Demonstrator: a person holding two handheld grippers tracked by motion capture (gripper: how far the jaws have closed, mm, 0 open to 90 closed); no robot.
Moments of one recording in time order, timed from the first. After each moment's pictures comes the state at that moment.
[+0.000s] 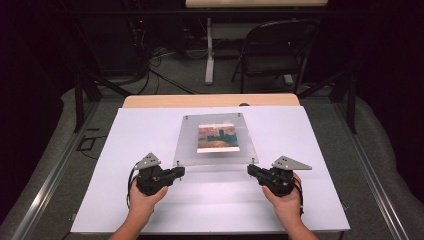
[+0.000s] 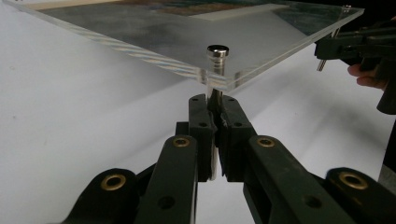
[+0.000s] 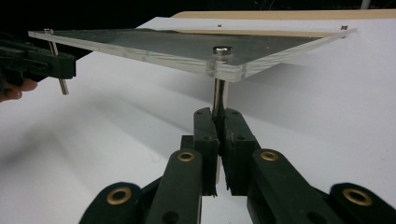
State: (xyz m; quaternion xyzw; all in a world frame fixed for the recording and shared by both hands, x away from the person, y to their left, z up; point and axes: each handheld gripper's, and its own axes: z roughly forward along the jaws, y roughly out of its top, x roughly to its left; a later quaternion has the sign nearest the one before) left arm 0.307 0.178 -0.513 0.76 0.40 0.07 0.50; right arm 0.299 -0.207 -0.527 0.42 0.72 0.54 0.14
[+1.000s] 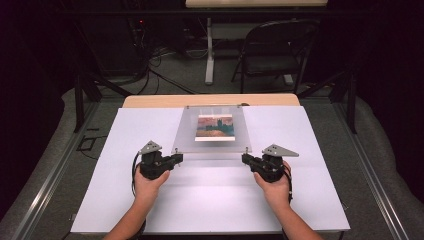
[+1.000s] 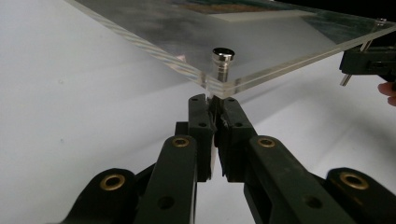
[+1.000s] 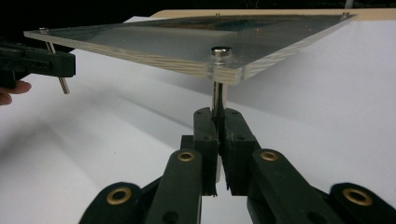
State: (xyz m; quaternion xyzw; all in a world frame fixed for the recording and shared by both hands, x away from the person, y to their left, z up) left arm 0.354 0.179 -0.530 0.75 0.44 0.08 0.49; right arm 0.340 -0.191 -0.537 0.44 0.71 0.53 0.16
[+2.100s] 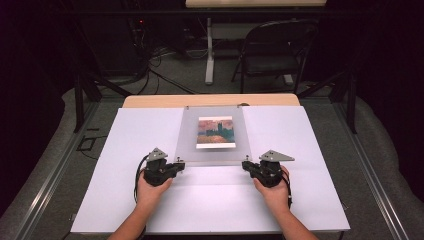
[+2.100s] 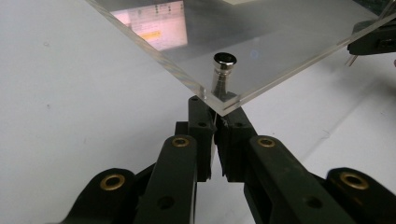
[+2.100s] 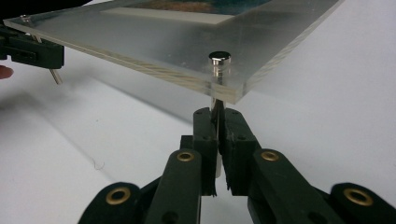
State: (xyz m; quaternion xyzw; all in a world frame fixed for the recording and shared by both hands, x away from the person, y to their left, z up) left arm 0.348 0.171 -0.548 0.77 0.44 0.09 0.45; right arm 0.338 -0.192 -0.558 0.44 0.73 0.49 0.15
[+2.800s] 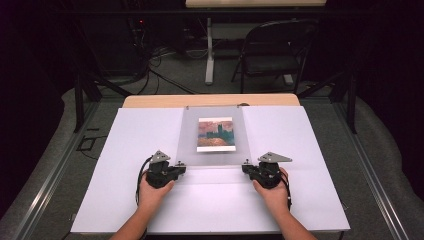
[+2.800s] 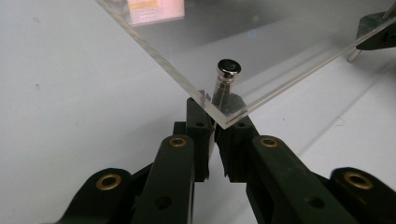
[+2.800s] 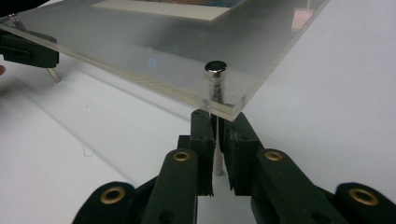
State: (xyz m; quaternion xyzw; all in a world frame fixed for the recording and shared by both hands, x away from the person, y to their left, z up) left arm 0.347 0.169 -0.559 0.78 0.44 0.09 0.44; right arm 0.338 -0.191 -0.568 0.46 0.74 0.47 0.14
